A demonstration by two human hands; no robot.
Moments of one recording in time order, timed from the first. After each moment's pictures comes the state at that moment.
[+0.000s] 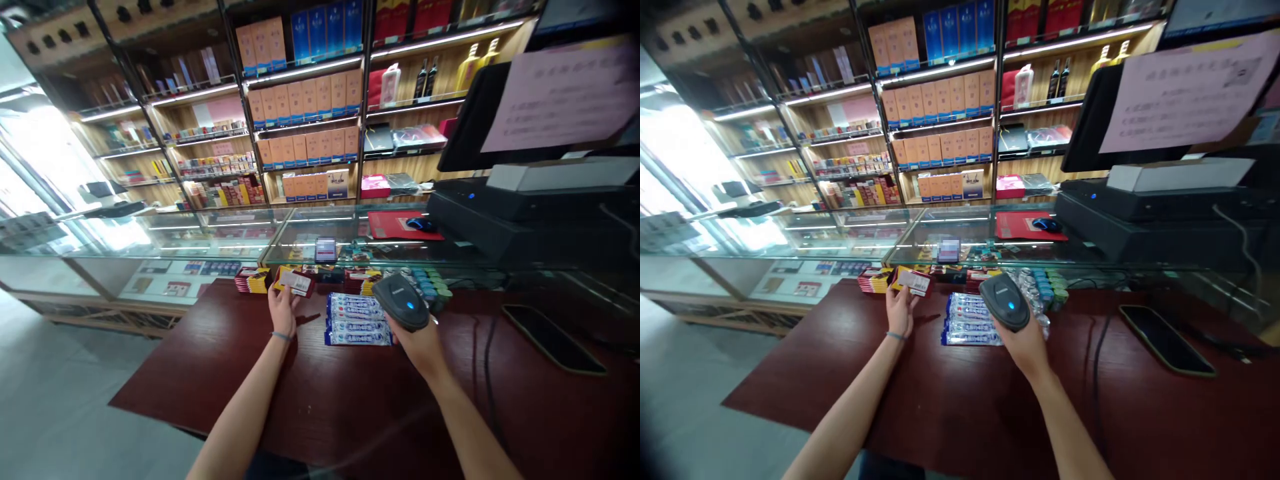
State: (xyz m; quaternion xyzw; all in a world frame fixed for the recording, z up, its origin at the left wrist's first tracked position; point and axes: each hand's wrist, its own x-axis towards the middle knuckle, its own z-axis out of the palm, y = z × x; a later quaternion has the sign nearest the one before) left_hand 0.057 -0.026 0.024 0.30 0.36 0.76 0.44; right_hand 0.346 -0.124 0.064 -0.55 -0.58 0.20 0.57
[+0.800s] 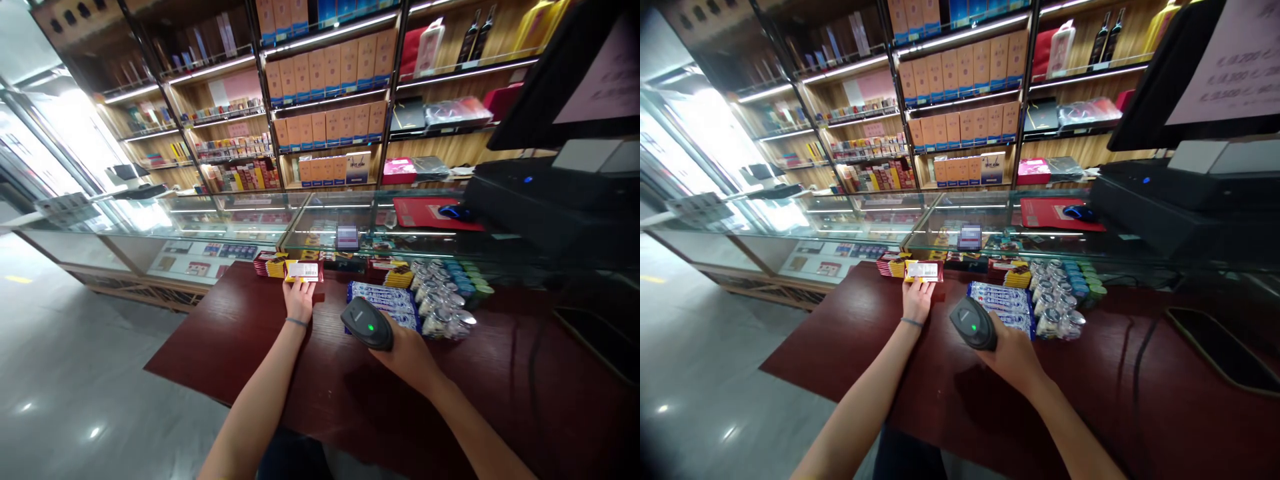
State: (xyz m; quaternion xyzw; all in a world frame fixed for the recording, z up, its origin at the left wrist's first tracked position) left_hand 0.035 -0.021 0.001 0.16 0.29 0.78 0.54; right_hand 0.288 -0.144 0.058 -0.54 -0.77 0.19 0.28
